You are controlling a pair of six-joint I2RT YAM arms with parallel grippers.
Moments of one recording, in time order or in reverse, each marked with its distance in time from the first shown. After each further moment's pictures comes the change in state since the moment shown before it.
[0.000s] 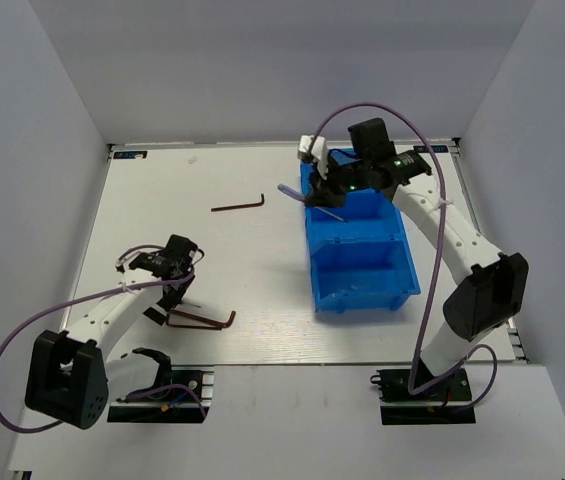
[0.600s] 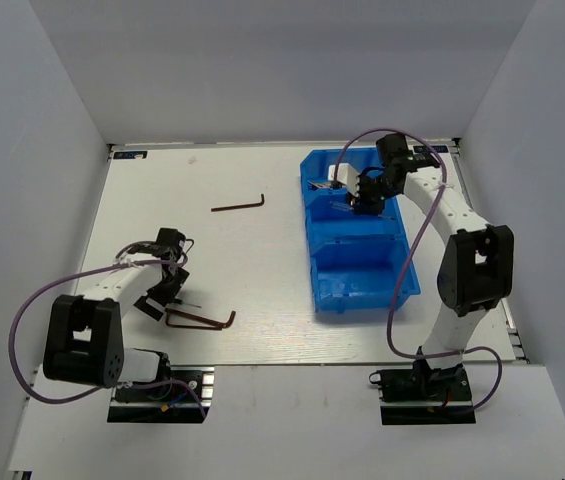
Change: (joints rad) left arm 0.179 0.198 0.006 0.133 0.076 0.112; right arm -0.252 0.148 -0.116 -0.126 0.199 -0.560
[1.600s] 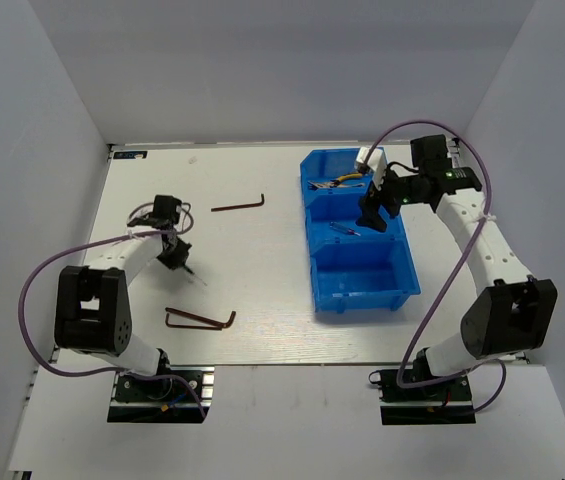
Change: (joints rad) left arm 0.051 0.185 0.192 0.177 0.149 0.258; right arm -0.071 -0.294 -0.129 0.032 -0.187 0.311
